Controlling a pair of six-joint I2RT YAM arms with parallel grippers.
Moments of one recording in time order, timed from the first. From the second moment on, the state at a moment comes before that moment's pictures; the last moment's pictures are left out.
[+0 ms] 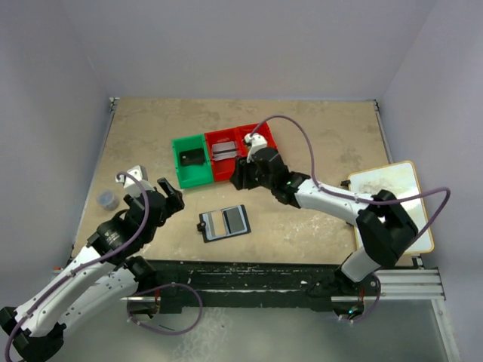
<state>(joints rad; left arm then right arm) -0.72 0.60 0.69 -0.72 -0.64 -0.88 0.74 1.56 1.00 0.09 0.01 0.36</state>
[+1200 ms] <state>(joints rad) -0.72 0.56 0.64 -0.74 -0.67 -0.98 1.13 1.86 1.16 -0.16 0.25 0.67</state>
